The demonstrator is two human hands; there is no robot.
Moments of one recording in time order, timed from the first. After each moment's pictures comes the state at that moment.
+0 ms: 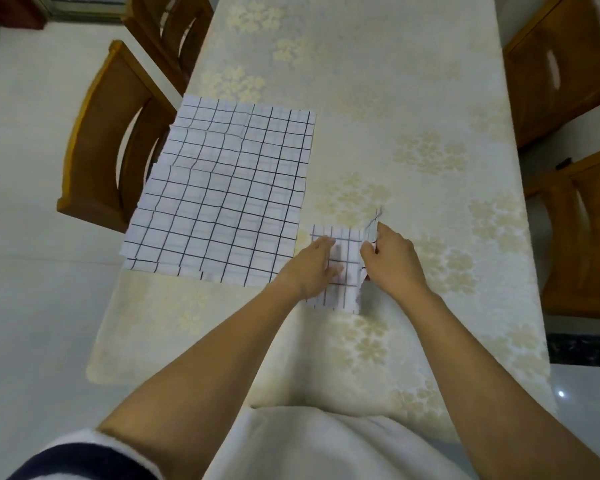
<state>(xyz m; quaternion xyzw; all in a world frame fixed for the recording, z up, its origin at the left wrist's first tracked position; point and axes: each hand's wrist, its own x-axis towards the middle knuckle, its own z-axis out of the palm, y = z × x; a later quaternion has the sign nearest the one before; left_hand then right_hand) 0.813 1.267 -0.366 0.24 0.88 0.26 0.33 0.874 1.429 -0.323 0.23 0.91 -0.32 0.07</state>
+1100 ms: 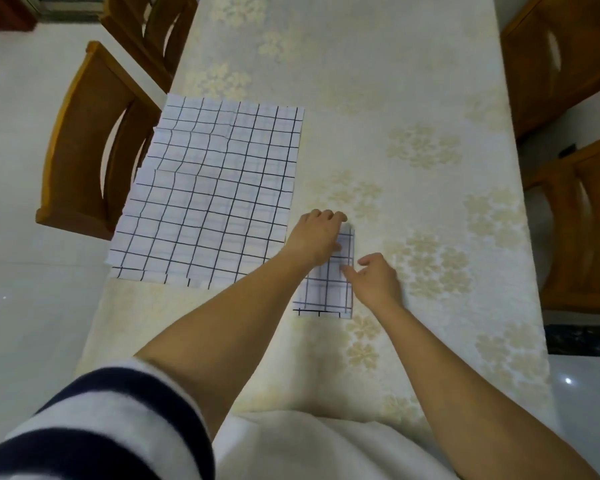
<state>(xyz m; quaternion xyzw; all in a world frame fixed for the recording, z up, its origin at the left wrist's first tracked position) 0.763 1.325 -0.374 0.36 0.91 0.08 0.20 0.886 1.428 -0.388 0.38 0.83 -0.39 0.14</state>
